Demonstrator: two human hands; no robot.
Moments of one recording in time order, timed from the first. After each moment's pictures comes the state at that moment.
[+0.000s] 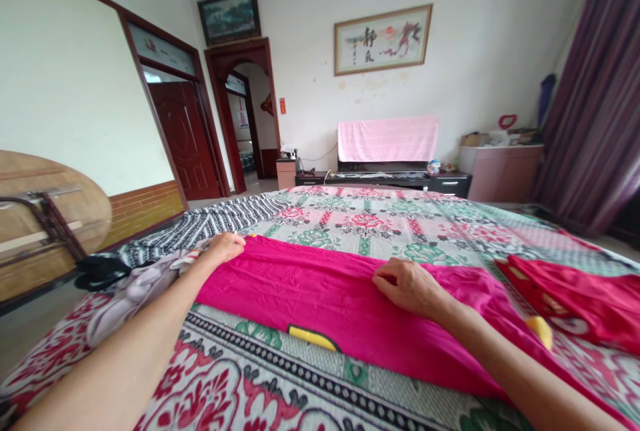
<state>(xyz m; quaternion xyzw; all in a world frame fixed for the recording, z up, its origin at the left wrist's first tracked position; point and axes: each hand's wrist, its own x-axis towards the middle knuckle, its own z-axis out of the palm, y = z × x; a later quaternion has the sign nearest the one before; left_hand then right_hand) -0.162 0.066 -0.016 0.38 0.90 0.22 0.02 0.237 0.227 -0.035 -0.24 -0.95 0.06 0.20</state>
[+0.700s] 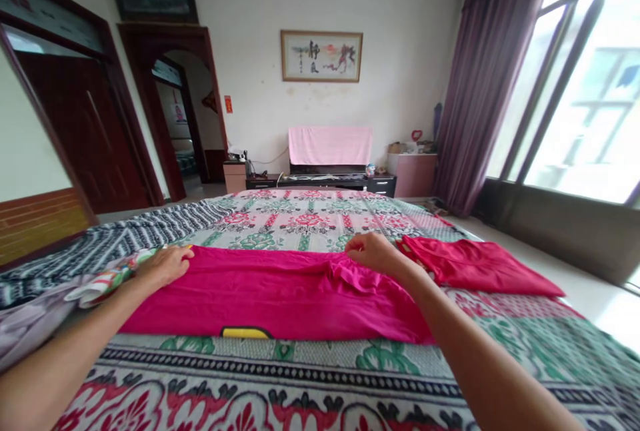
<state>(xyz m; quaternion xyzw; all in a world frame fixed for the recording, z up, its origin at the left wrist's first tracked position) -0.149 0.078 -0.032 0.49 0.86 0.05 -0.12 0.307 0.236 0.022 -0.38 -0.89 0.15 0.20</state>
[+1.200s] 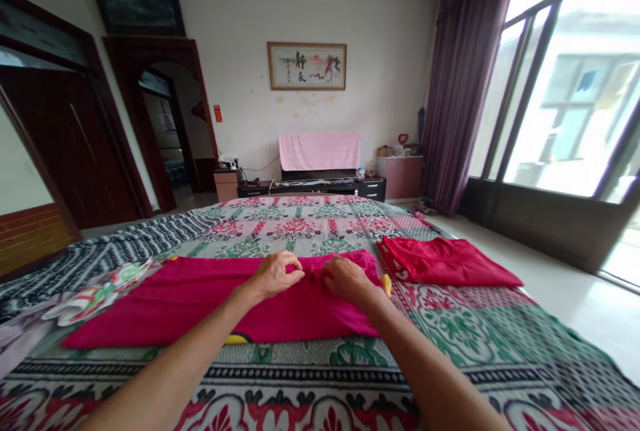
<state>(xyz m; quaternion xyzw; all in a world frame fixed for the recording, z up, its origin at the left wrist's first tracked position) 0.103 0.158 -0.022 0.76 0.60 0.27 -0.03 0.299 0.216 -0.024 -0.34 -0.93 0.02 0.14</state>
